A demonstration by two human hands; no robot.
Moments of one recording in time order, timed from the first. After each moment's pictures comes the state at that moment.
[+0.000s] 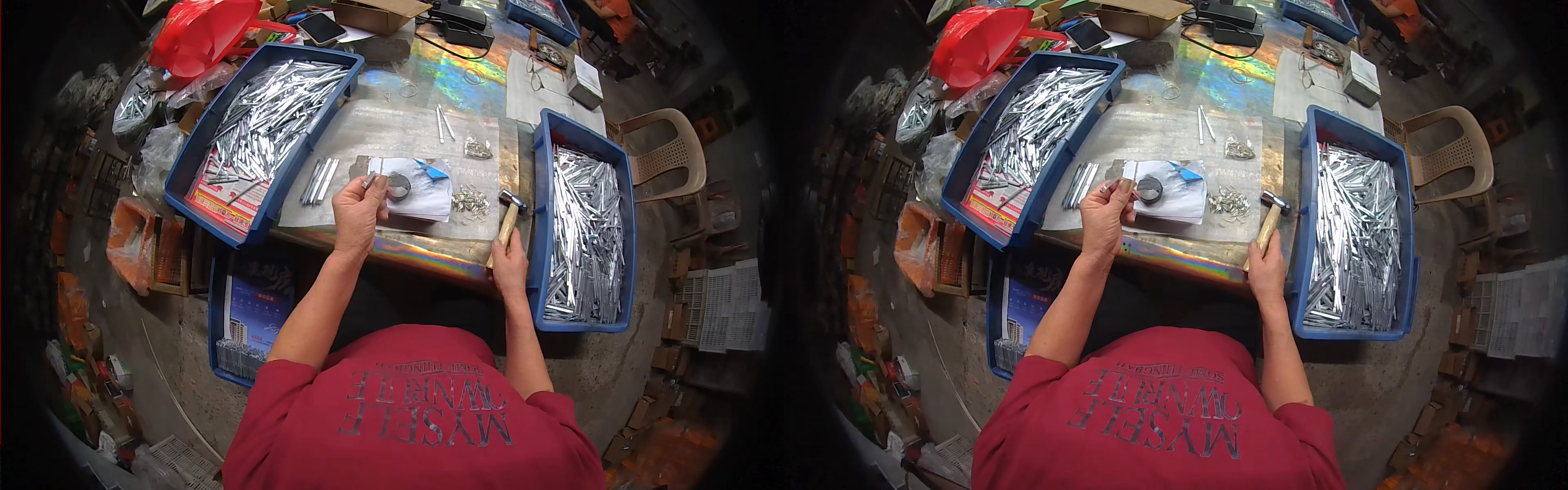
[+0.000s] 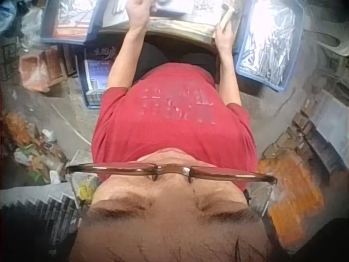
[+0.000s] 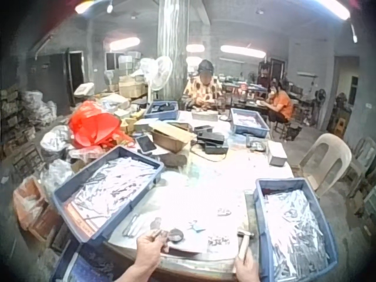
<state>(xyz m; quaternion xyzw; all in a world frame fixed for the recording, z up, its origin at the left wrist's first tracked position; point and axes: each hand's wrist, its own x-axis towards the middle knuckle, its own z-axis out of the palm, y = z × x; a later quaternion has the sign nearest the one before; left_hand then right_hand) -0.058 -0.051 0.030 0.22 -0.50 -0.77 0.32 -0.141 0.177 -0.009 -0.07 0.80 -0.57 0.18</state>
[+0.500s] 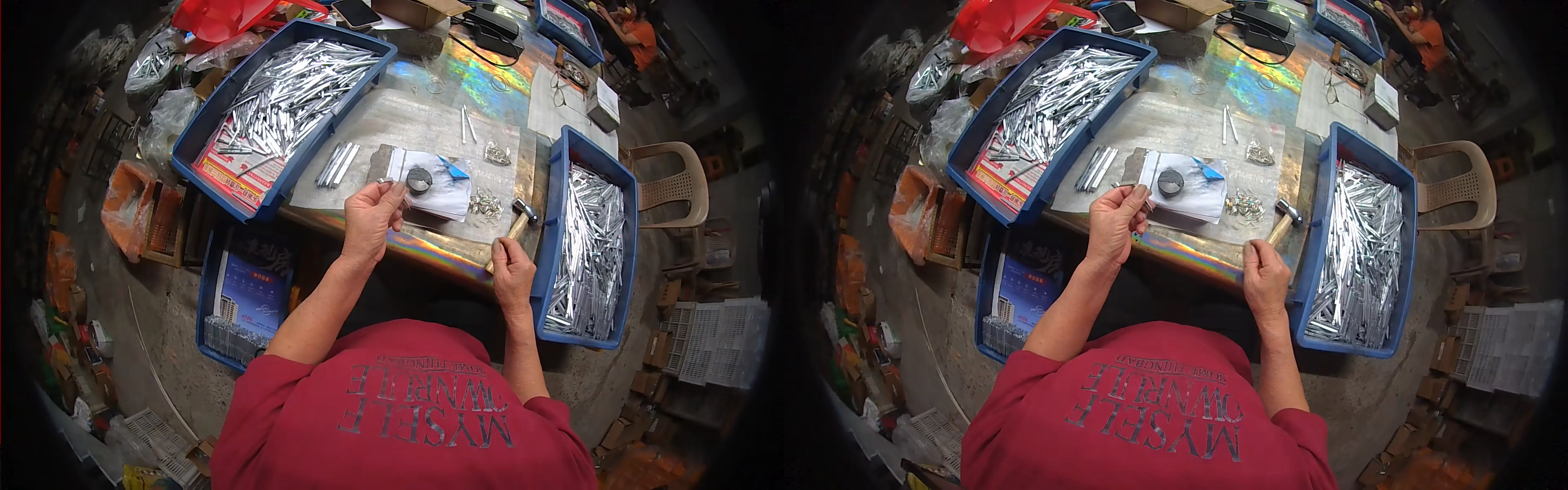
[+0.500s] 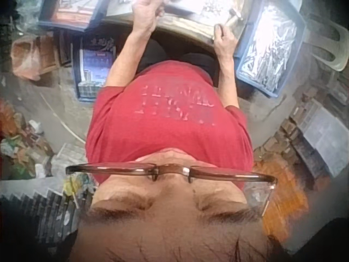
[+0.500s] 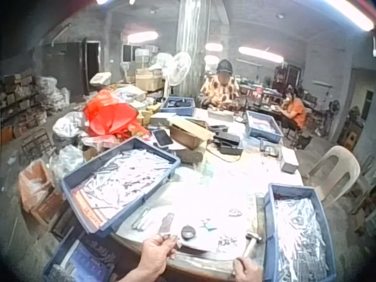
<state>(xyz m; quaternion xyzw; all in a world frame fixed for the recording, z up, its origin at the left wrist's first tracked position) -0.030 -0.044 0.040 0.24 -0.41 -0.83 0.27 -0.122 0.160 0.026 -0.27 0.87 -0.41 0.00</state>
